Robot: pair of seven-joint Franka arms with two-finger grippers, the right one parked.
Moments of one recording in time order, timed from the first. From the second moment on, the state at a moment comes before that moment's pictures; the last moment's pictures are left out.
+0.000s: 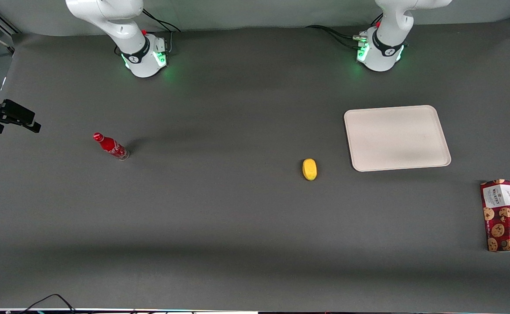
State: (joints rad) arm -0.06 0.29 0.39 -1.44 0.06 1.66 0.44
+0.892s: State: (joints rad) arm 0.04 0.87 0.44 -1.35 -0.18 2.22 0.89
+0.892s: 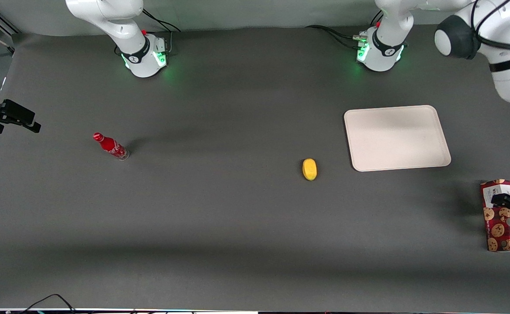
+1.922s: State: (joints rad) arm 0.05 0.94 0.53 -1.24 -0.29 2.01 0.95
